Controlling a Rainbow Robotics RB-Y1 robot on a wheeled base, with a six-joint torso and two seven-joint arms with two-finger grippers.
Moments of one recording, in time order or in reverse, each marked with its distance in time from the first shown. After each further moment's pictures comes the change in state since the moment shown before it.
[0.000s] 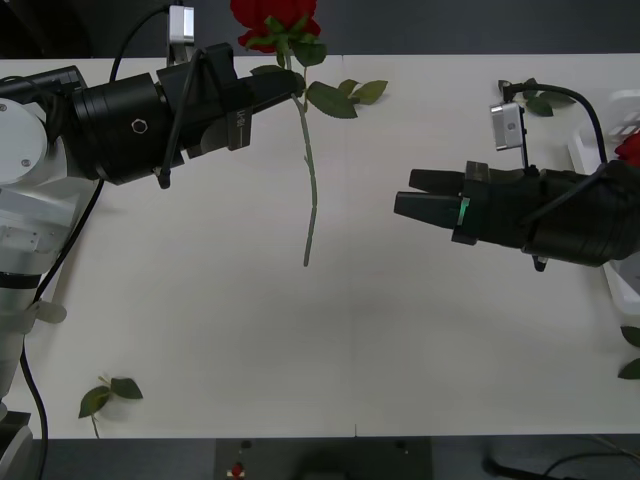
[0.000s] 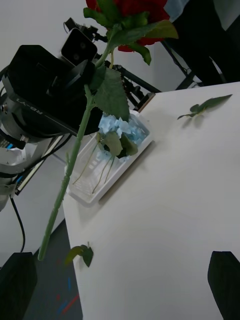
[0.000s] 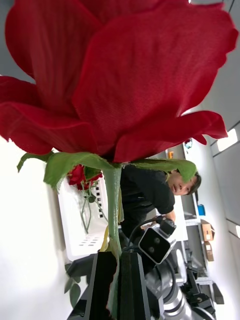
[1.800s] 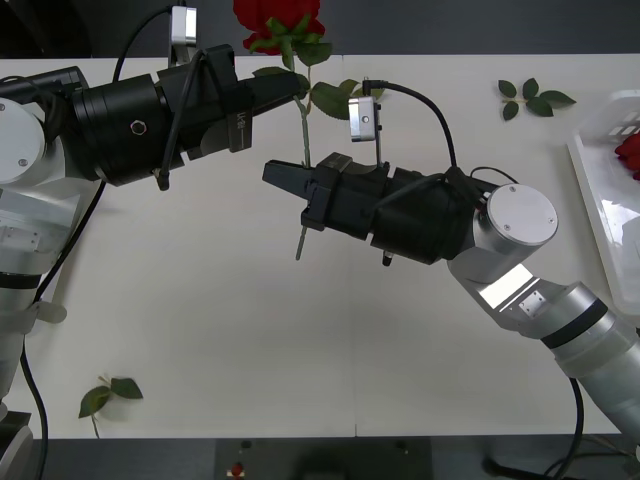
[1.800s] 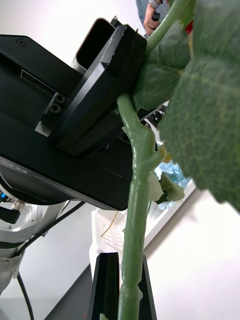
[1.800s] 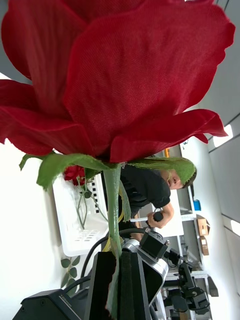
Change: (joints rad) right arm -0.160 0.408 0.167 0.138 0.144 -0.165 0.003; left arm 0.000 0.000 0.000 -0.001 0.020 0.018 -0.010
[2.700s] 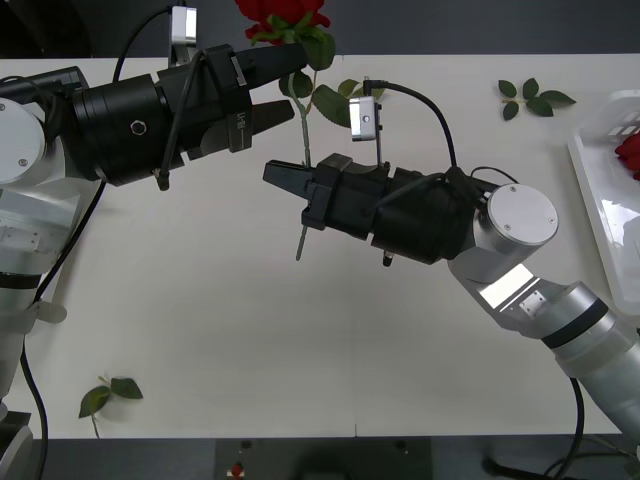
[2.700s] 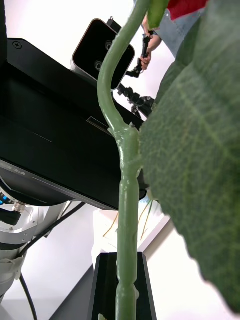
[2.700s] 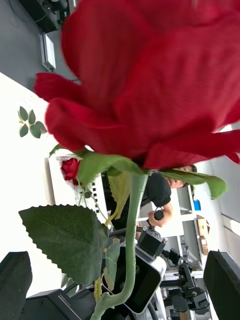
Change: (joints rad) right arm 0.000 -0.002 0.000 0.000 0.000 0.000 -0.021; left arm 0.000 0.000 0.000 0.000 0.000 0.000 0.000
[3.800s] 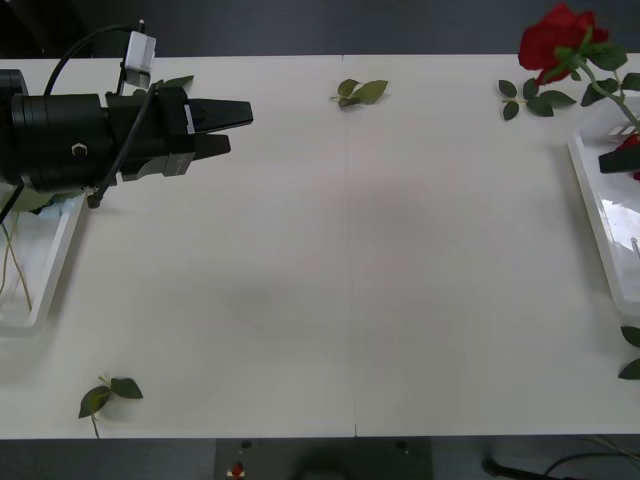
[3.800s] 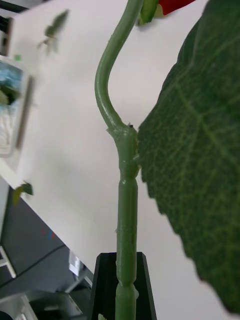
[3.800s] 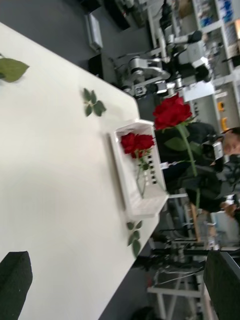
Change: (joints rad) right arm -0.075 -0.964 -0.128 0.256 -0.134 0.573 -0.438; left arm 0.045 0.254 -0.006 -0.002 0.018 0.096 -0.083
